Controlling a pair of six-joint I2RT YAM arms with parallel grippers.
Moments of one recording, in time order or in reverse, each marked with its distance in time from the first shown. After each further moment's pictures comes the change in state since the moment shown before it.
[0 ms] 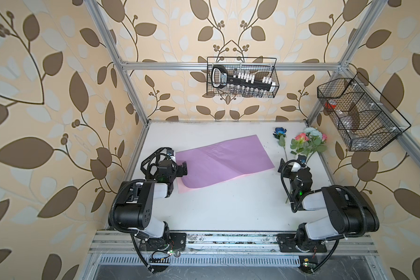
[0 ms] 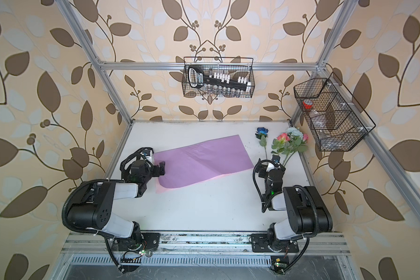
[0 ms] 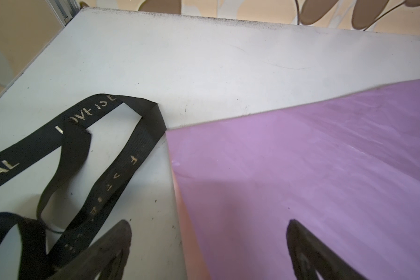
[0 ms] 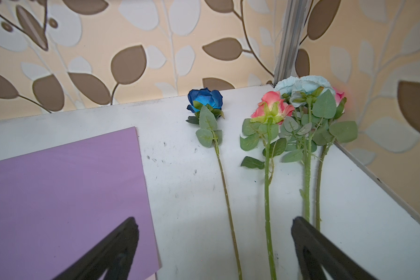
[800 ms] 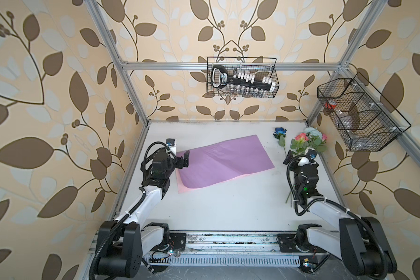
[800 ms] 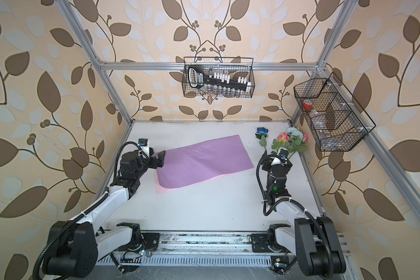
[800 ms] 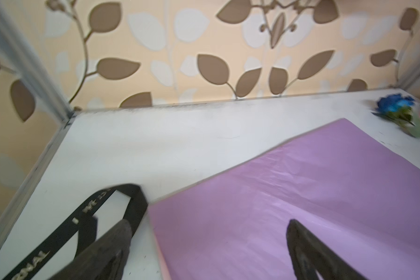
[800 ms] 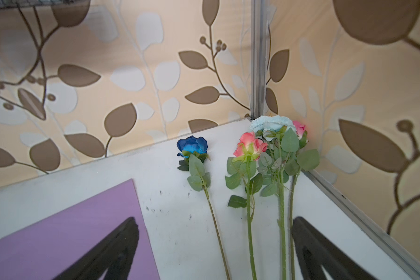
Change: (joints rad) left arm -0.123 -0.400 0.195 -0.414 0.132 0.142; right arm 0.033 -0.396 0.113 -0.406 0.179 0.114
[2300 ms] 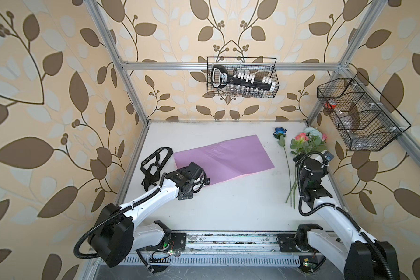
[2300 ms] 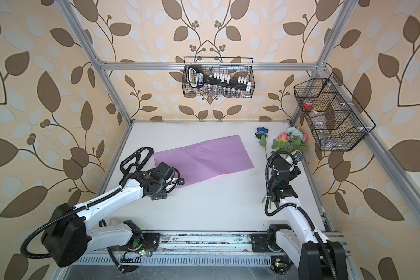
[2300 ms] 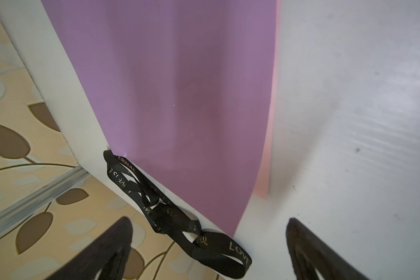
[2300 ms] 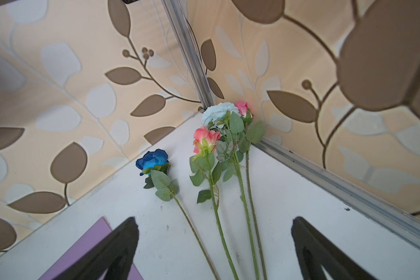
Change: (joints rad) left arm -0.448 0.122 0.147 -0.898 -0.591 0.836; right arm -0.010 -0.135 0.123 -0.441 0.232 0.297
